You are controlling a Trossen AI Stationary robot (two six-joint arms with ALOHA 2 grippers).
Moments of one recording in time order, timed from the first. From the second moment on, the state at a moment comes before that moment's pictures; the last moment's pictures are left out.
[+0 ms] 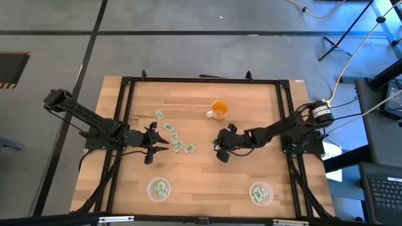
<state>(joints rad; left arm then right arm) -0.40 0.84 0.37 -0.06 -0.34 -0.27 0.19 1.68 0.70 0.22 0.32 0.46</state>
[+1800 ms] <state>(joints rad) -0.39 0.85 0.37 0.06 -0.38 -0.02 1.01 1.40 0.70 -0.37 0.16 2.13</state>
